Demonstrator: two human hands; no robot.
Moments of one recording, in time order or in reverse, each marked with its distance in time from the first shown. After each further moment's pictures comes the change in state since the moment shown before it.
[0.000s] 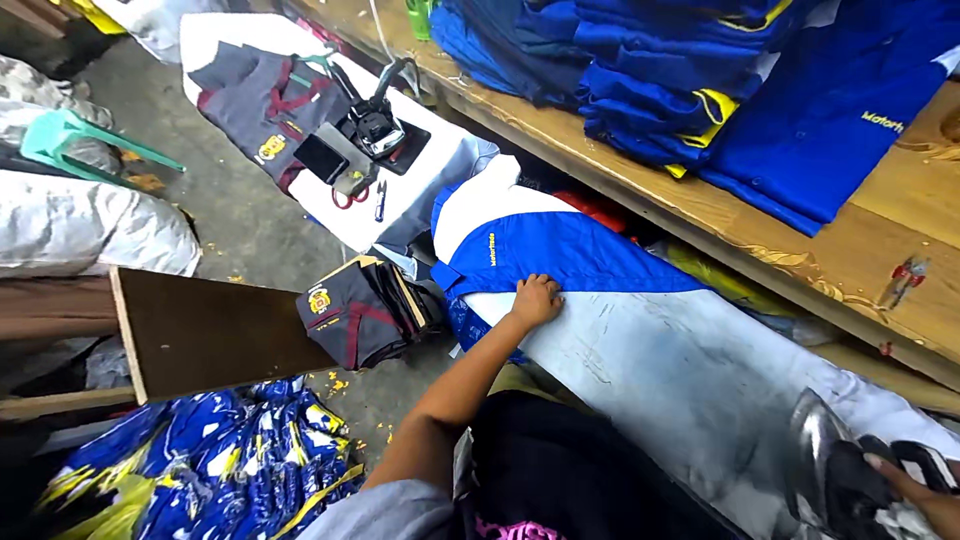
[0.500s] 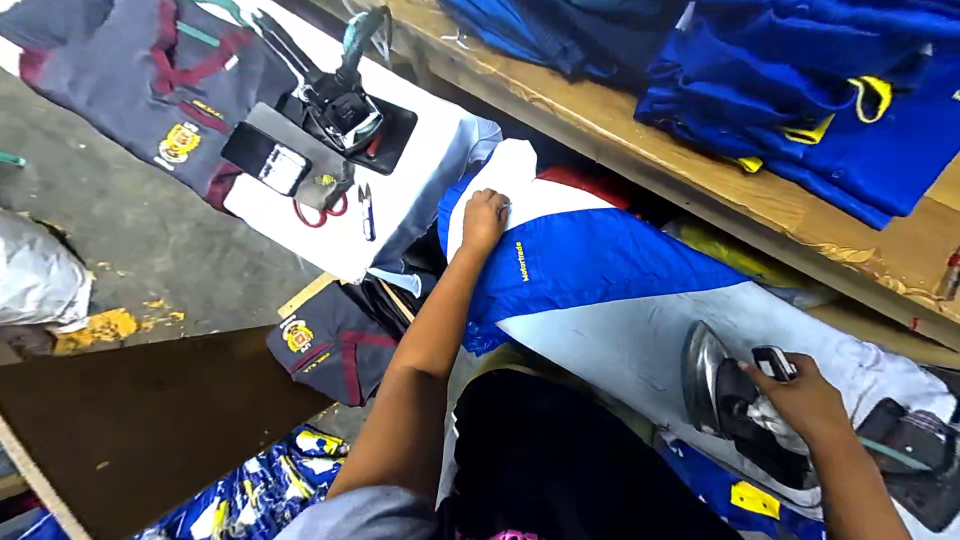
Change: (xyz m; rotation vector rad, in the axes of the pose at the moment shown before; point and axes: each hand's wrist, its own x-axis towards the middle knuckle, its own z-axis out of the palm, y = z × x) left_hand 0.096 -0.175 -0.141 -0.039 0.491 0.195; right_hand -0.037 -0.227 0.129 -0.070 0.081 0.061
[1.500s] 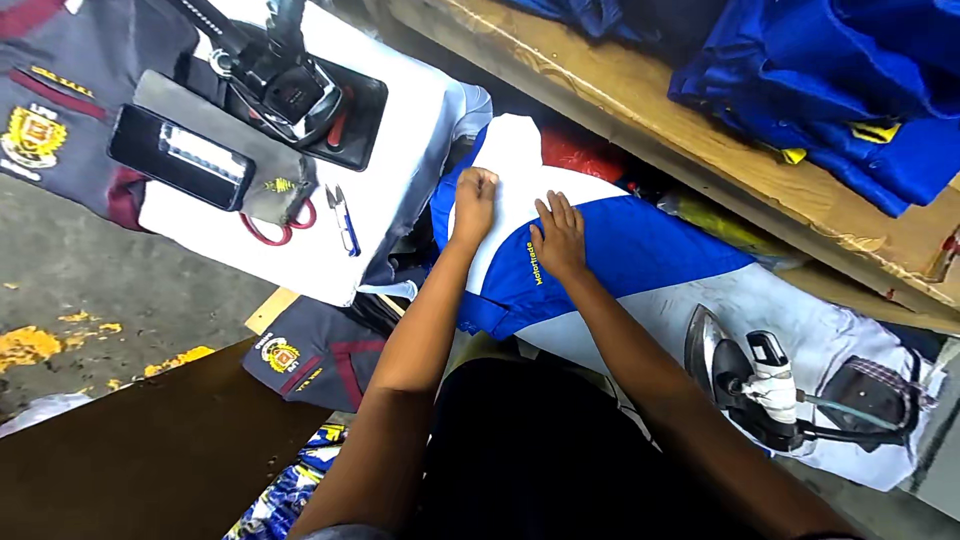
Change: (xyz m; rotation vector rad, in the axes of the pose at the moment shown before) left_hand 0.026 -0.026 -0.019 -0.579 -0.024 -0.278; right_hand 0.069 -0.304 0.231 -0.103 0.262 -0.935
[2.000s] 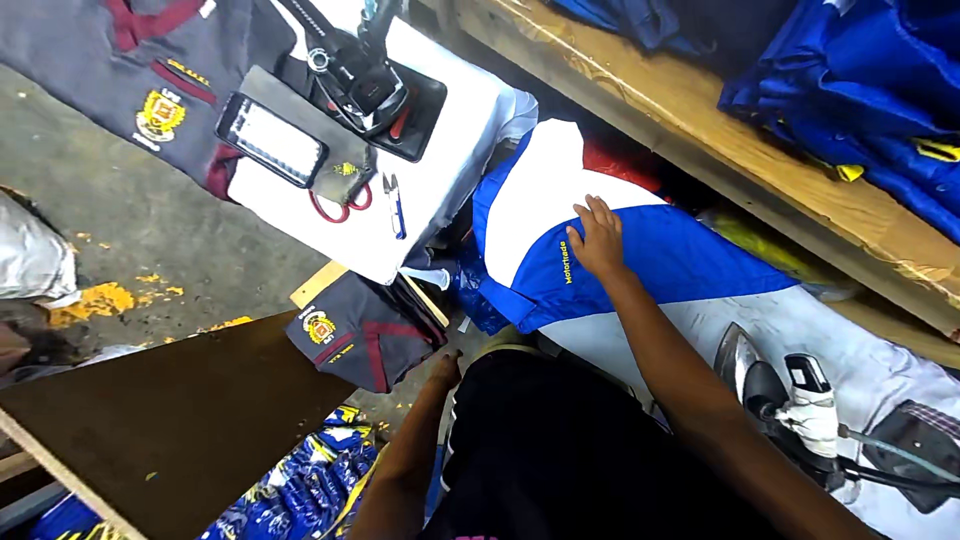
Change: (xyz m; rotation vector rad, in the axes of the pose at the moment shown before) left_hand -0.273 -0.185 -0.045 0.621 -0.729 -0.917; right_hand 0.008 -0.003 -0.031 0.139 -0.172 0.051
